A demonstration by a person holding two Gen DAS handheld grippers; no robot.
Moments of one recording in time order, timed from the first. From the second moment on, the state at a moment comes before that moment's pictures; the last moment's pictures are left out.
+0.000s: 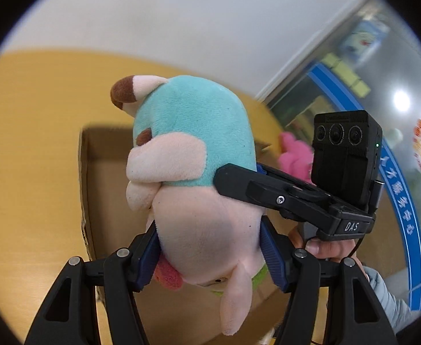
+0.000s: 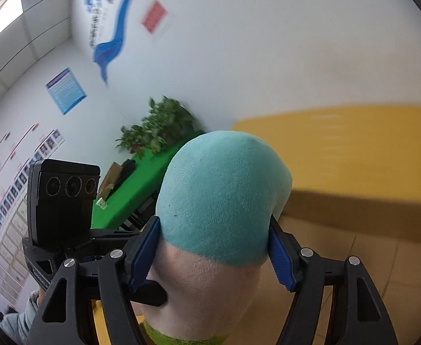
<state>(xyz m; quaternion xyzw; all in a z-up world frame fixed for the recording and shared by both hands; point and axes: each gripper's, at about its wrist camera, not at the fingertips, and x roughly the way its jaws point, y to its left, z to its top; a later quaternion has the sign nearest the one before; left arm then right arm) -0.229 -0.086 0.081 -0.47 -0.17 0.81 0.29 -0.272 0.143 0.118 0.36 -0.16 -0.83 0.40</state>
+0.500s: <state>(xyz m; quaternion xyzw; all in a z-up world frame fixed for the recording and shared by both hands) -0.244 -0.089 0.031 -0.54 -0.15 0.80 0.18 -0.320 0.151 -0.008 0.46 -0.24 -0.77 0.37</state>
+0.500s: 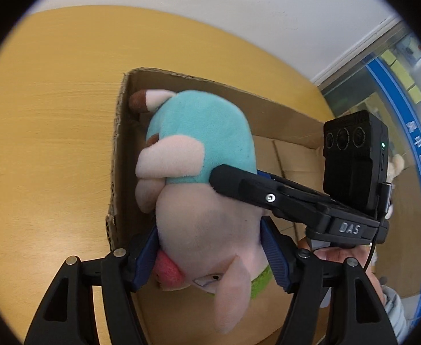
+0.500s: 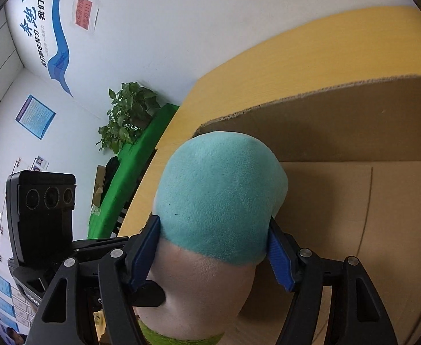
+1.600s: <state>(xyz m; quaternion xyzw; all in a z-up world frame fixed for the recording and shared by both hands) -0.033 -0.100 0.151 -0.25 -0.08 0.97 0.03 -0.180 0.177 0.155 0.33 -0.08 -0.88 0.34</state>
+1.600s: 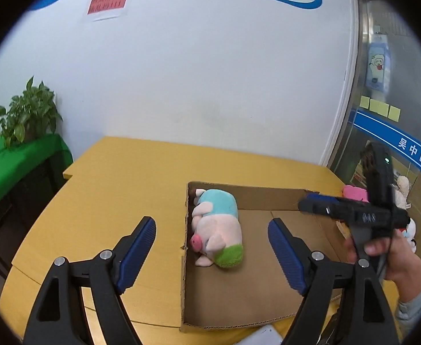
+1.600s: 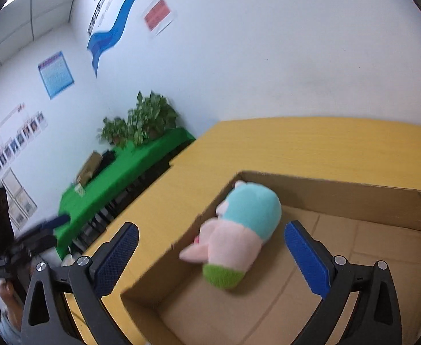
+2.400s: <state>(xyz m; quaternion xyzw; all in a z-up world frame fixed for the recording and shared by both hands) 0.036 0.002 0.062 -0.39 -0.11 0.88 0.23 0.040 0.330 0.095 0.38 0.01 -0.87 0.32</state>
